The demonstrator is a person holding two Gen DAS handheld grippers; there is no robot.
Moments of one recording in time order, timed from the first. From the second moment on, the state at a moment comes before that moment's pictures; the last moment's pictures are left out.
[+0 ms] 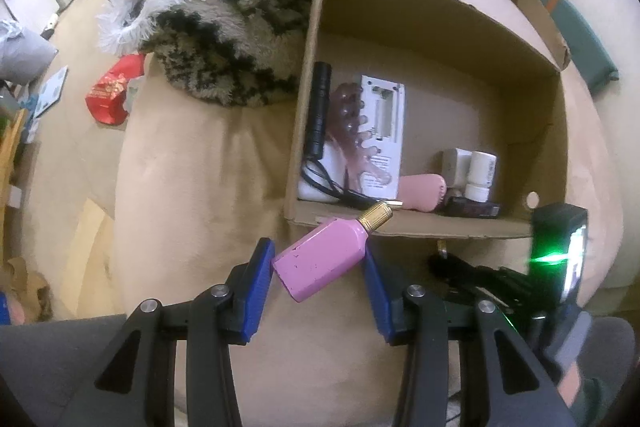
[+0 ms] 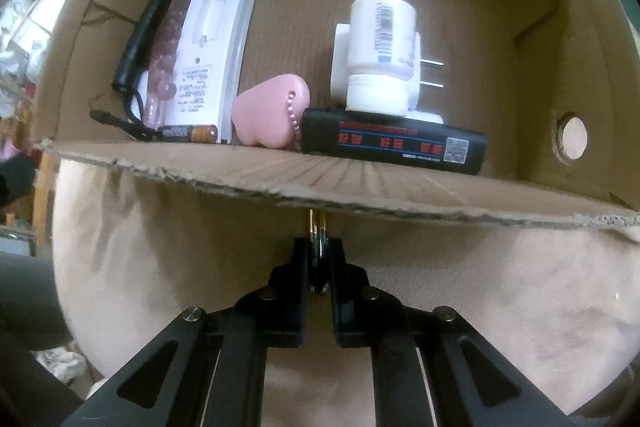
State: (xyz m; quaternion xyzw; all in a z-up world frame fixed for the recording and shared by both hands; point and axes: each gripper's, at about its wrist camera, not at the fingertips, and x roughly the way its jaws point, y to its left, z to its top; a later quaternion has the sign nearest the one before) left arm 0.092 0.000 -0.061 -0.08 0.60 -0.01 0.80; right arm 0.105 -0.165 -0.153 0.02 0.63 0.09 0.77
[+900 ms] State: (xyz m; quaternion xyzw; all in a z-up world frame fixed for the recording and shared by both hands) left arm 0.083 0.008 -0.046 -0.05 0.56 0.03 0.83; right arm 0.065 -0.203 -0.061 0.11 0.57 0.16 0.80
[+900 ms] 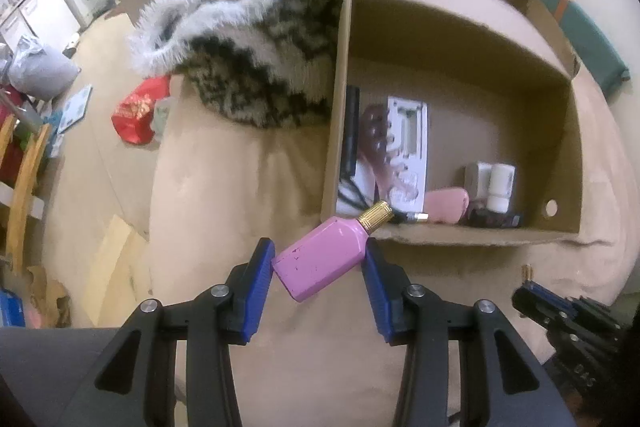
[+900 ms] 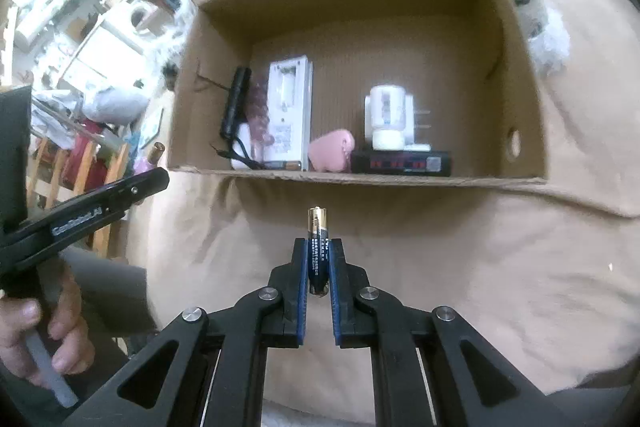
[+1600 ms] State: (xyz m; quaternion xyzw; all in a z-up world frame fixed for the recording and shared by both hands) left arm 0.144 -0.034 0.011 -0.04 0.51 -0.02 0.86; right arm 0.150 -0.223 0.016 0.12 0.48 0.18 0.85
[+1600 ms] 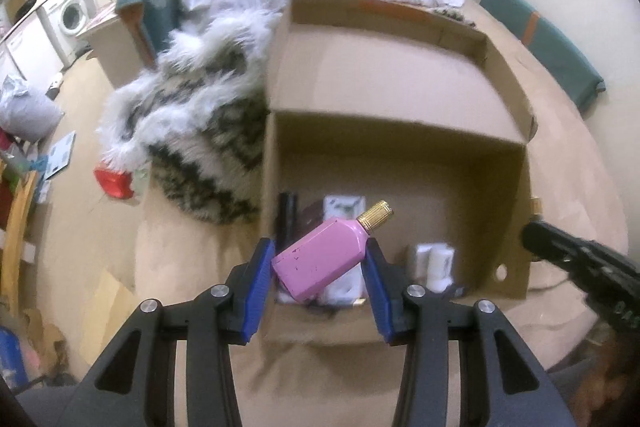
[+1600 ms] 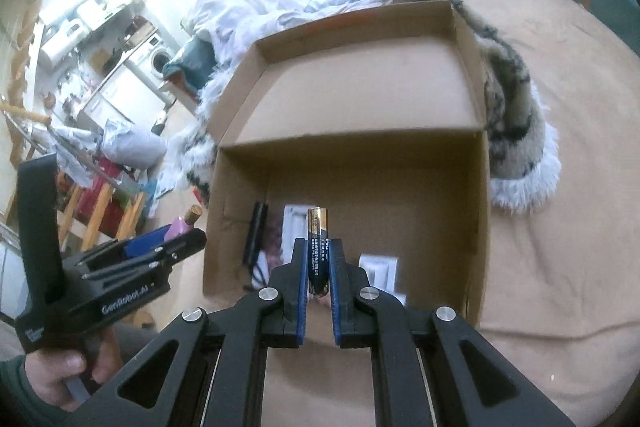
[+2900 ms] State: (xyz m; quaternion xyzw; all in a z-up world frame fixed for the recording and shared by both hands) left arm 0.178 -0.068 -0.077 0.00 0.55 -0.03 0.83; right arm 0.195 -0.220 -0.064 0.14 0.53 0.15 0.82
